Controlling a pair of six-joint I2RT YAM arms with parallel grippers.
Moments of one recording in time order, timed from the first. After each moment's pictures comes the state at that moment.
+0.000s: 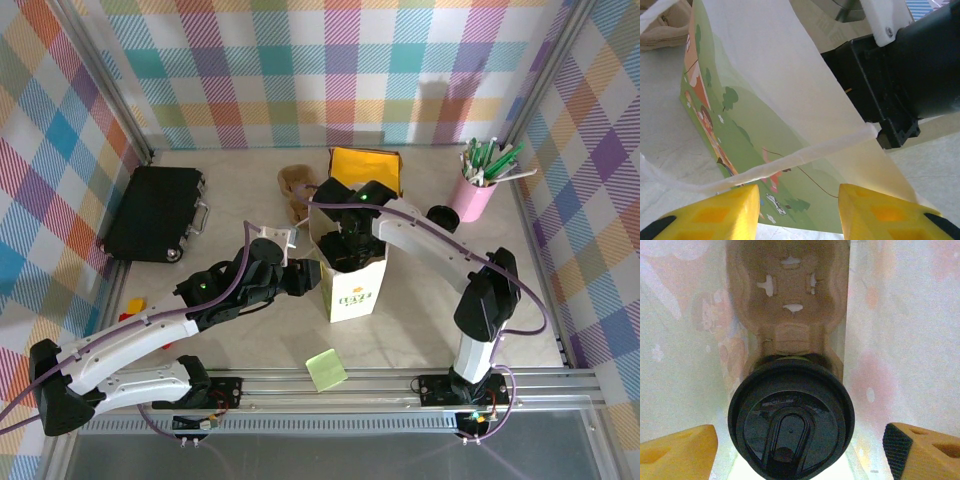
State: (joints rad) left arm -0.96 1.03 0.91 -0.45 -0.12 -0.73; right arm 0.83 1.79 1.72 -1.32 0.09 0.55
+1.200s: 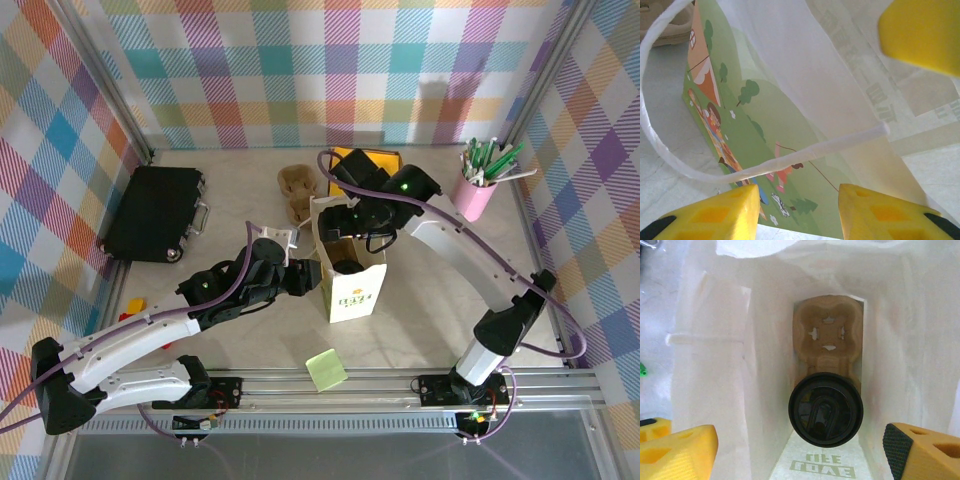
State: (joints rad) left arm -0.96 1.04 0.91 -0.45 -0.12 -0.73; right arm 0.83 1.65 1.91 -1.34 0.07 0.57
